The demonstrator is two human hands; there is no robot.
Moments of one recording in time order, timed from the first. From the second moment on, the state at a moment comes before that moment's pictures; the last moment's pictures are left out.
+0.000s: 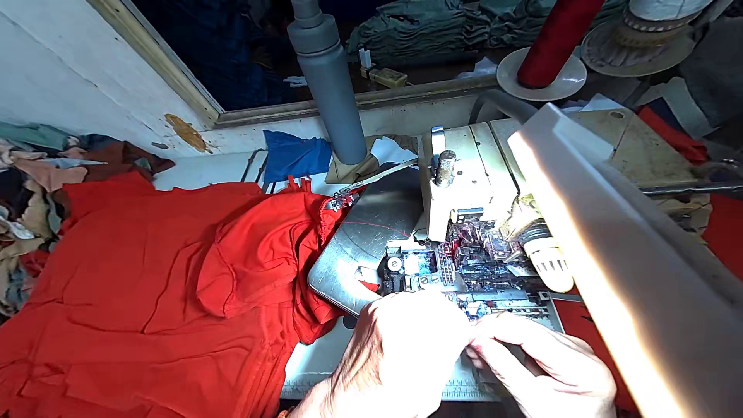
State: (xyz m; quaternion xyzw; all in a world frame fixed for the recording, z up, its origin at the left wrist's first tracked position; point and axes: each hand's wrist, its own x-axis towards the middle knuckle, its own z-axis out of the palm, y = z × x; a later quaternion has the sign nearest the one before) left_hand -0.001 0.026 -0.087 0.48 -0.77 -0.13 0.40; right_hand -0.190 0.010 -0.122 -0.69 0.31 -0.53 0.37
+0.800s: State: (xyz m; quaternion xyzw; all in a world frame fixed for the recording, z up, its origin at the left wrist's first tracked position) left_hand 0.049 -0.002 -0.109 0.62 -0.71 0.07 0.33; right_hand -0.145 -0.015 -0.124 -0.22 0.45 -0.61 0.62
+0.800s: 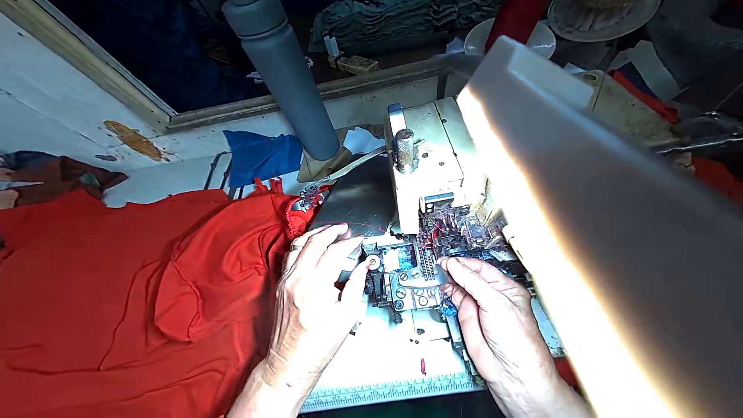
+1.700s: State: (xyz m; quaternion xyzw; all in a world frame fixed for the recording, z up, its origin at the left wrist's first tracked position) left_hand 0.050 -0.001 -0.109 0.61 -0.72 0.07 0.33; right_hand -0.145 -0.015 -0.124 -0.20 0.45 -0.61 0.63
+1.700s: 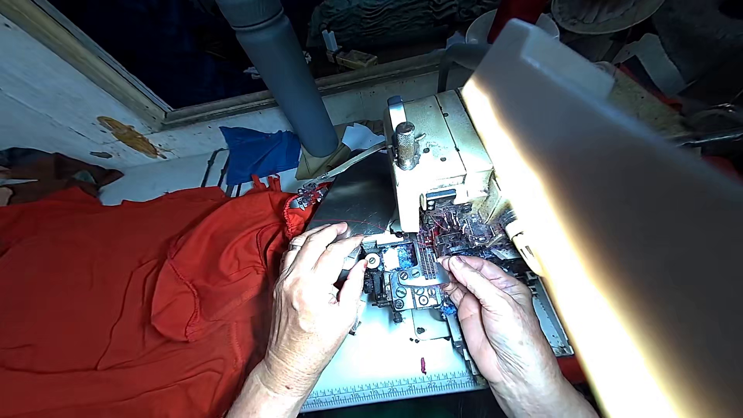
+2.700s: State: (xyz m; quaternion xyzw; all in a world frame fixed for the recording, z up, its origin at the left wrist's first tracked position) left_hand 0.050 0.000 -0.109 0.61 -0.72 0.07 0.33; right_hand -0.144 -0.015 -0.119 -0.20 0.45 -0.60 0.63
